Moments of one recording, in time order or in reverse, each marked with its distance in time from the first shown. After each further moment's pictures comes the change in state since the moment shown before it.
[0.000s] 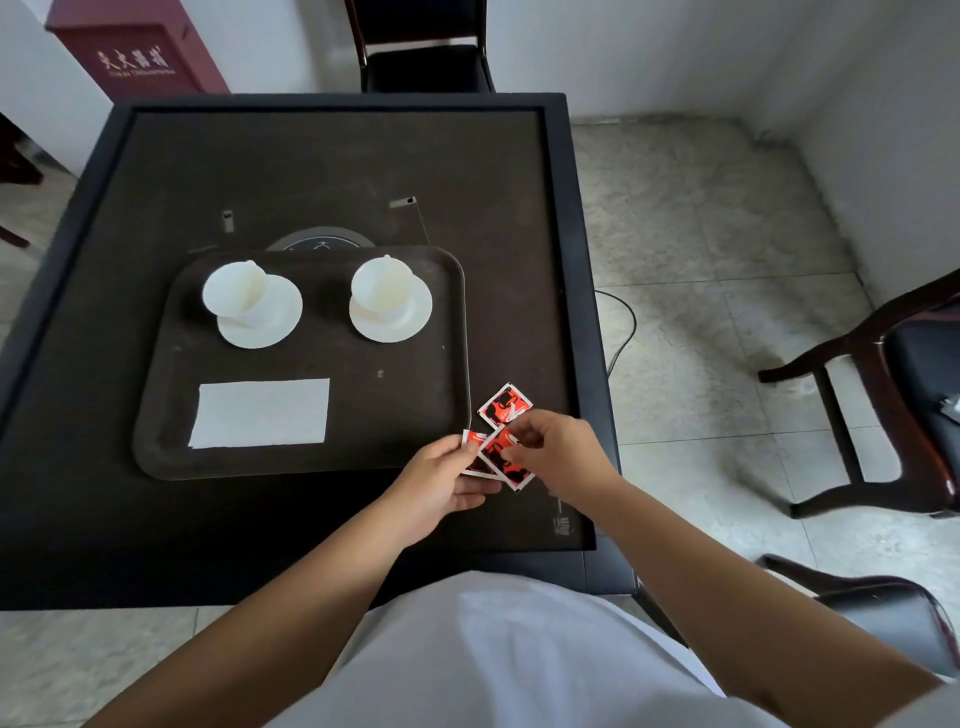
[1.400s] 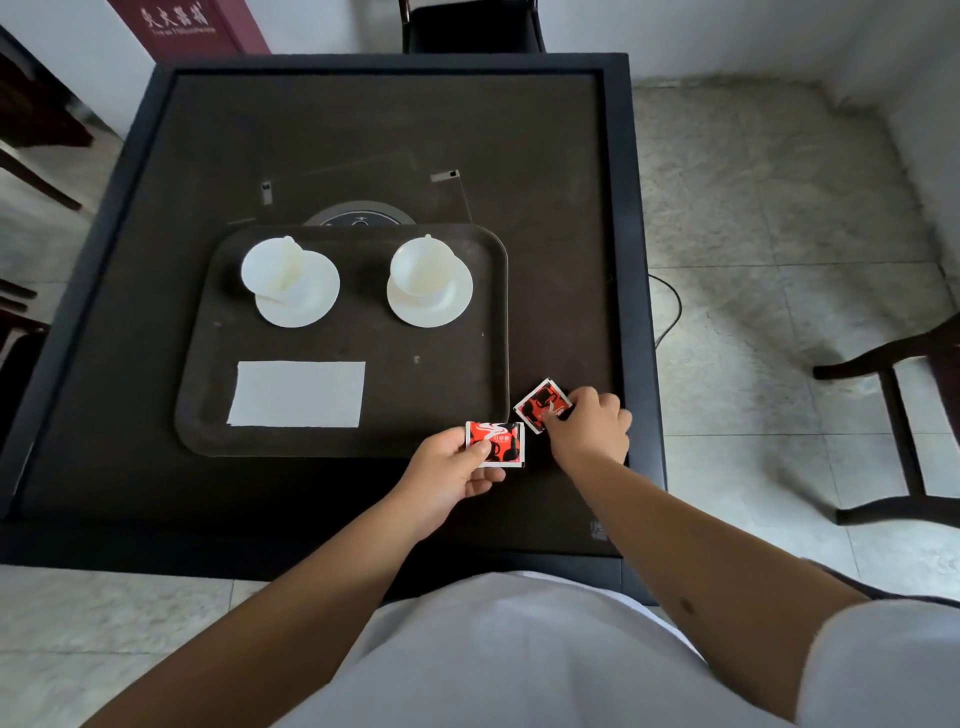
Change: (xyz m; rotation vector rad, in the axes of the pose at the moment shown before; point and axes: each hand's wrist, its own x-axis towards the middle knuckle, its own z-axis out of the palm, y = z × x) left_hand 0.005 -0.002 -0.027 0.083 0.185 0.028; right_hand 0.063 0.025 0.048 -0.275 0.266 0.427
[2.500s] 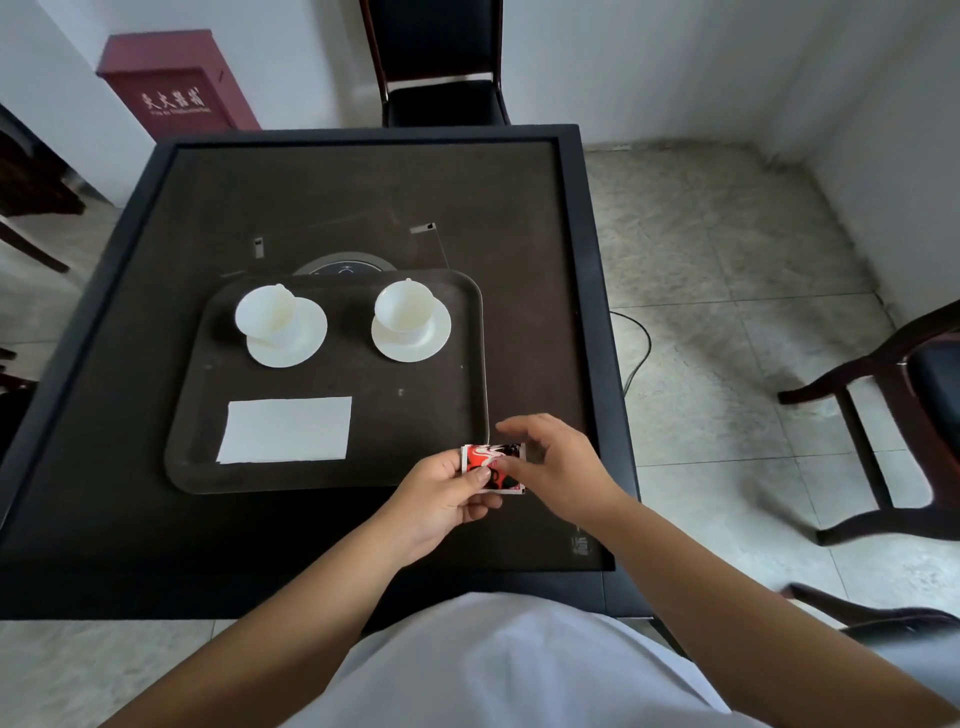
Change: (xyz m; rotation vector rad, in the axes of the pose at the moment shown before) left_hand -0.030 0.016 0.004 -0.061 -0.234 0.086; right_hand -0.069 -0.009 -0.075 0.304 -0.193 -0.680
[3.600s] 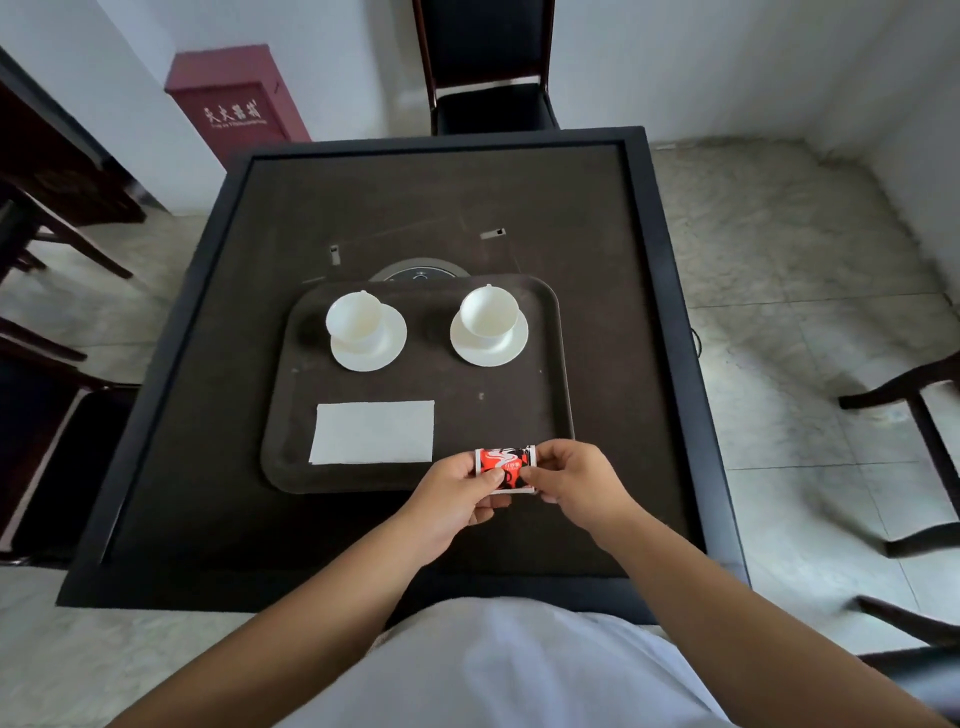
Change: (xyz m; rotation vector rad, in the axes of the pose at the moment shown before) left_hand -0.023 0.014 -0.089 0.180 0.176 -0.056; right_hand 0.024 -0.042 0.085 0.368 -0.086 0.445
